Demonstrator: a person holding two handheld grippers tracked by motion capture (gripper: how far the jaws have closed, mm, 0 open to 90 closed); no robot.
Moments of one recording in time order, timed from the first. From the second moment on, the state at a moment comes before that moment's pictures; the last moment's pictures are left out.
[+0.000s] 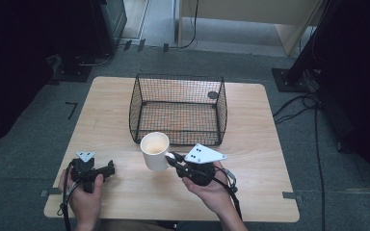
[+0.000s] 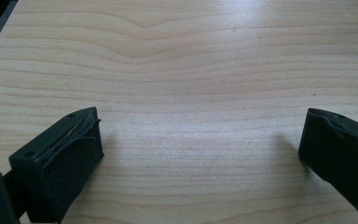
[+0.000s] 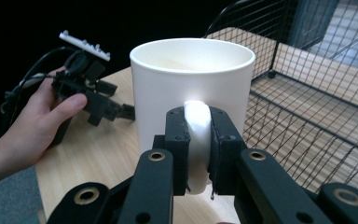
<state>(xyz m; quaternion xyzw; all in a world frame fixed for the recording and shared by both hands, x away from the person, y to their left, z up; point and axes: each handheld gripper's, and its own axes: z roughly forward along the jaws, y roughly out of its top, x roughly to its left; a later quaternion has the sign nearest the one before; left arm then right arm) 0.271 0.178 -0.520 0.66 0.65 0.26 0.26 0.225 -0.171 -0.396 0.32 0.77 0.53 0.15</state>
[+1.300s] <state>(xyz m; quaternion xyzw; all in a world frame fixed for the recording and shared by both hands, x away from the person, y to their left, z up) 0.271 0.178 -0.520 0.67 0.65 0.26 0.26 0.282 -0.216 -0.348 0.38 0.71 0.54 0.24</state>
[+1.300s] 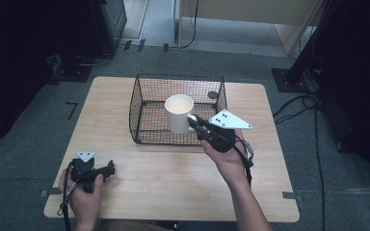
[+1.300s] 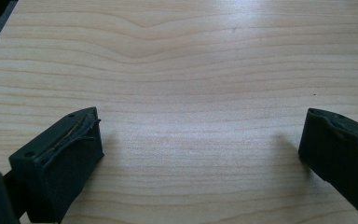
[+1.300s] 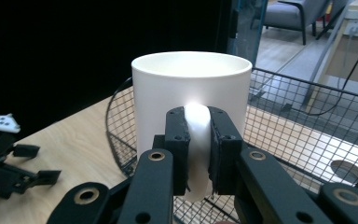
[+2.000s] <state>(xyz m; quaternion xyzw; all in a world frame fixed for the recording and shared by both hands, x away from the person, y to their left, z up) 0.271 0.178 -0.520 0.67 0.65 0.26 0.26 0.336 -0.223 -0.379 0.43 0.70 0.51 0.26</state>
